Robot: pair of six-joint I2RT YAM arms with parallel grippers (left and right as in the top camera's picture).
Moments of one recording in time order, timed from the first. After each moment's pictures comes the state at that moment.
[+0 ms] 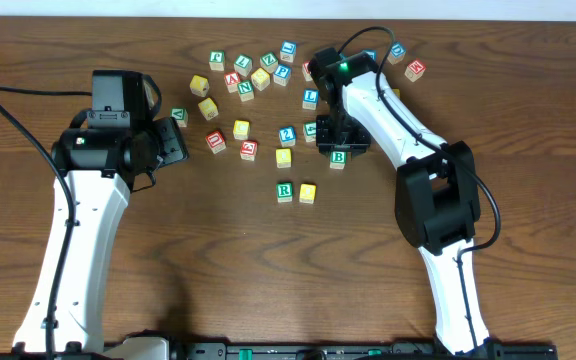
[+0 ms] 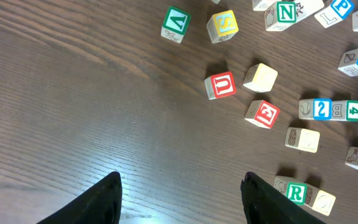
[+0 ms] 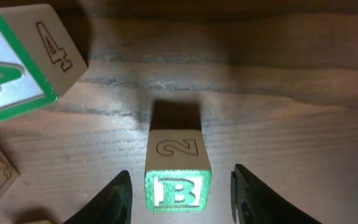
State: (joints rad) left arm -0.02 1.41 1.29 -0.95 0.02 -0.34; right arm 0.44 2.38 2.05 -1.30 0.01 0.49
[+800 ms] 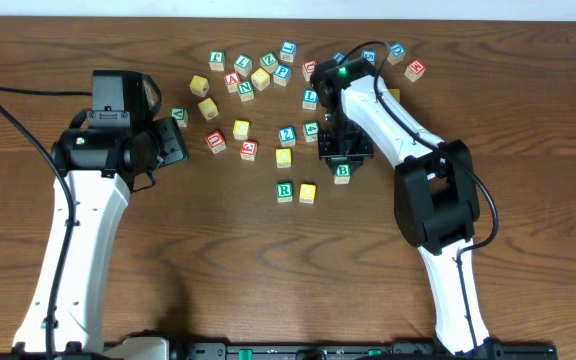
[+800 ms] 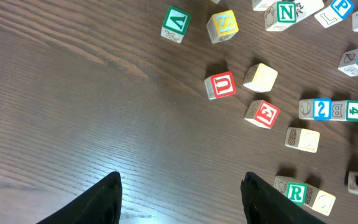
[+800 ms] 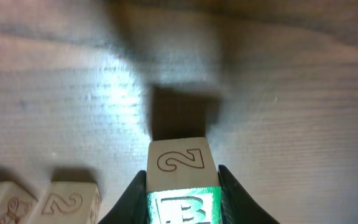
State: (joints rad) left arm -0.02 1.41 1.29 -0.95 0.02 -0.34; right arm 0.44 2.39 2.02 -1.41 -0.06 0.42
